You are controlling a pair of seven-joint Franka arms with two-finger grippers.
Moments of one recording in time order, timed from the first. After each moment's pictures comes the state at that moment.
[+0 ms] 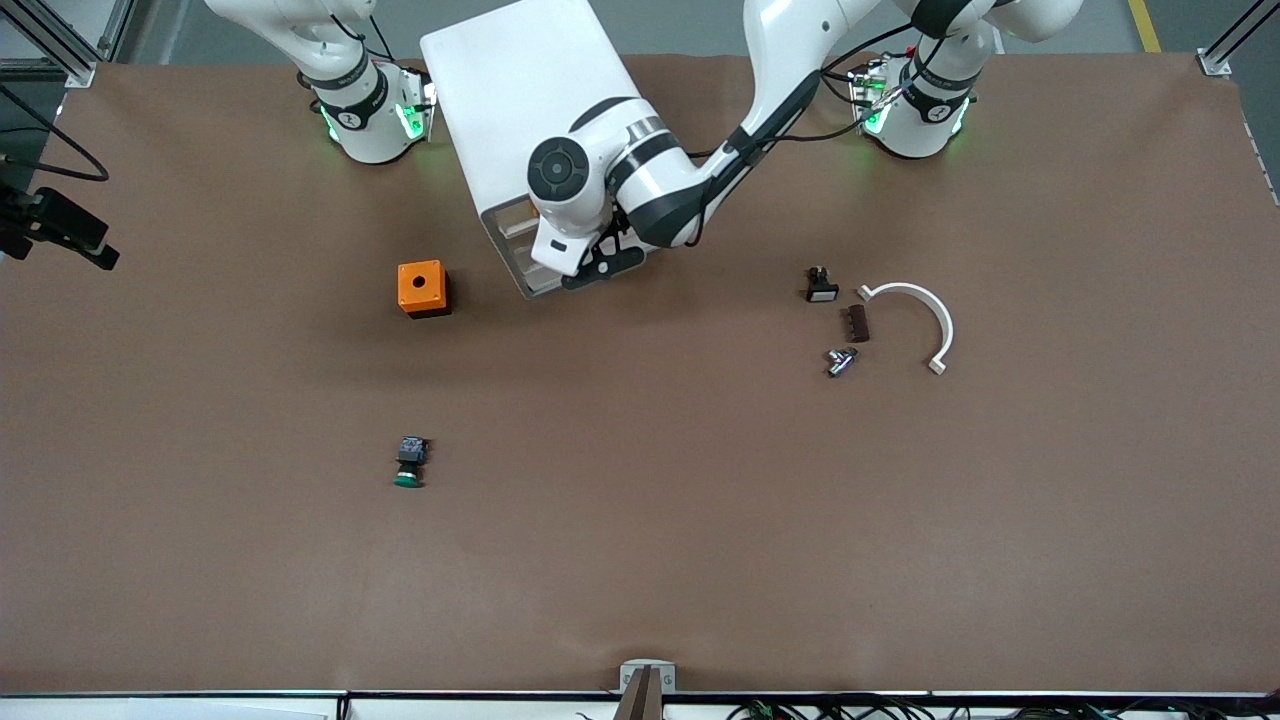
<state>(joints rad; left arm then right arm) -0.77 0.72 -0.28 -1.36 -0.08 1.89 -1.33 -0.02 -0.09 -0.06 -1.65 -0.01 1.62 0.06</state>
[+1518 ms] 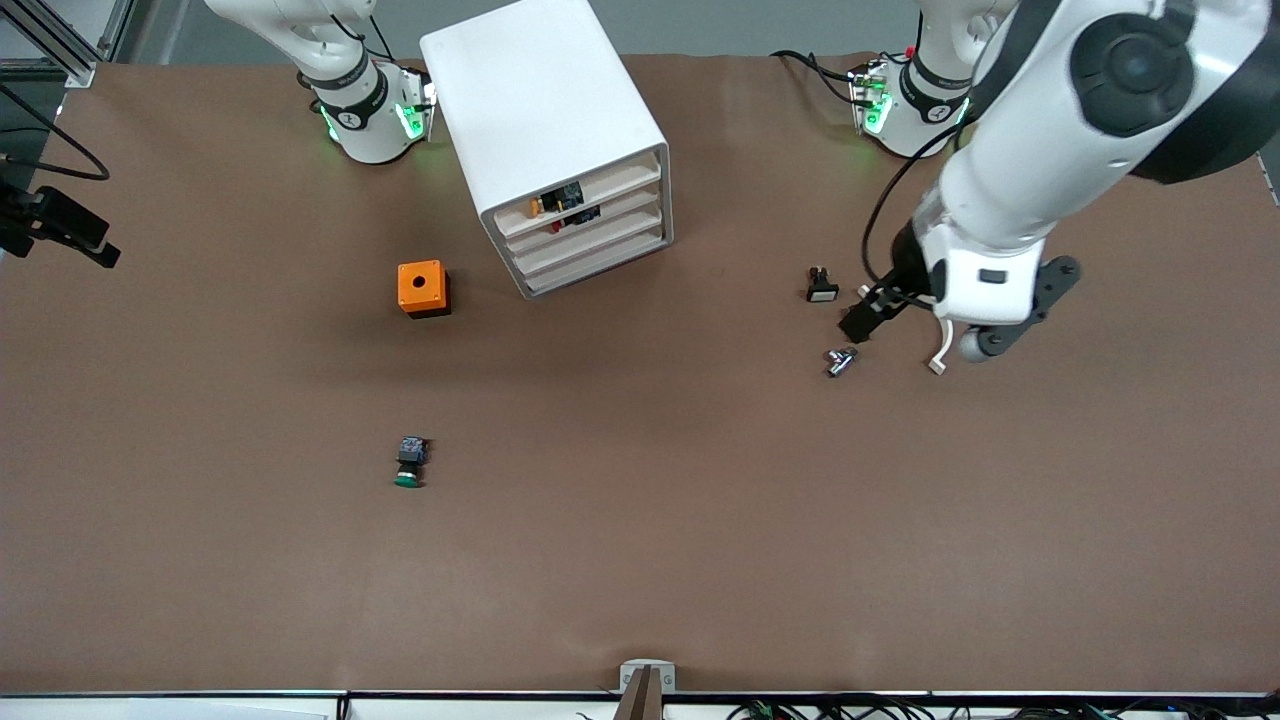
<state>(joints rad) -0.16 0.24 -0.28 -1.35 -0.01 1.58 -1.10 -0.02 -0.09 -0.06 -1.65 -0.01 1.60 0.06</state>
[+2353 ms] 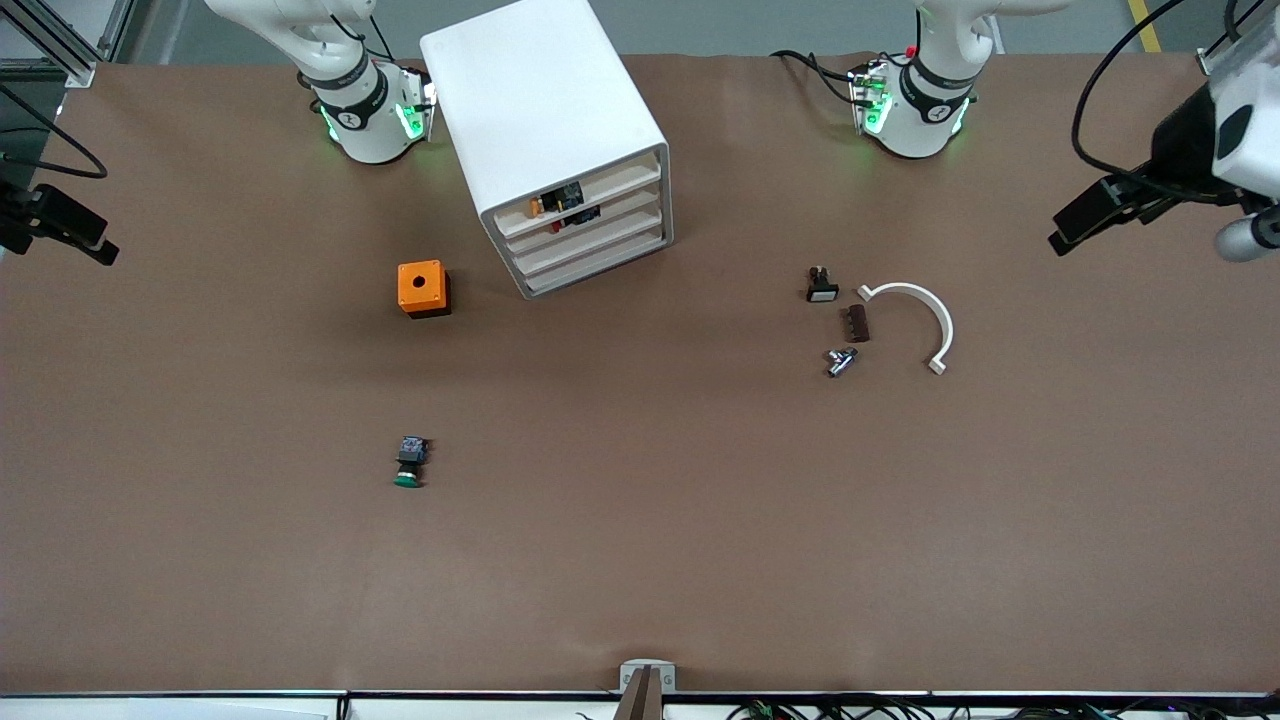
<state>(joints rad) -0.05 0.04 -0.12 -1.36 -0.01 1.39 -0.50 -0.03 -0.09 -0.06 -1.64 -0.01 1.59 0.06</state>
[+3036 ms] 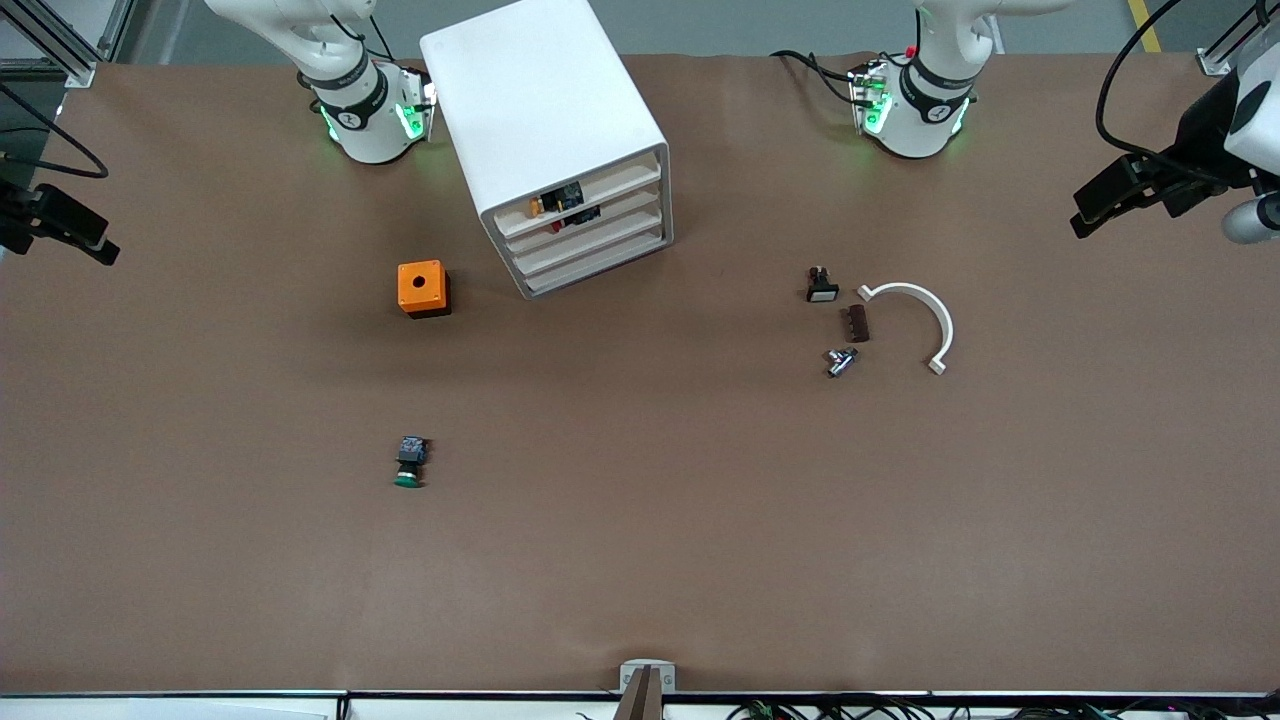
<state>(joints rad) -0.05 0.00 -0.11 -1.41 0.02 1.39 -0.33 -0.03 -0.09 -0.06 -1.64 -0.01 1.59 0.06</state>
